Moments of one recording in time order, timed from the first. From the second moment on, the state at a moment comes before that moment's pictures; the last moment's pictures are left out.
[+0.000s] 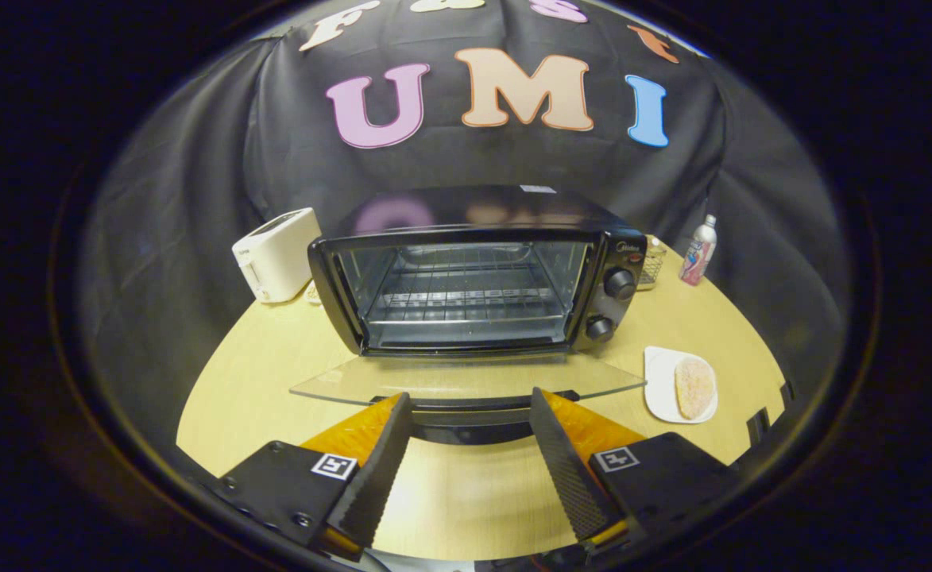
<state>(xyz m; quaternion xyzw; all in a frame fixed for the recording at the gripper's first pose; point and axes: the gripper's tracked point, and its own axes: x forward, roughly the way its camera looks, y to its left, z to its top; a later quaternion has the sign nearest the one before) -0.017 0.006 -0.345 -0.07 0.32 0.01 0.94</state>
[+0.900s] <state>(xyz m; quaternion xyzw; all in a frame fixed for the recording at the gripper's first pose) -0.070 -0.013 -0.446 -0.09 0.44 0.00 0.89</state>
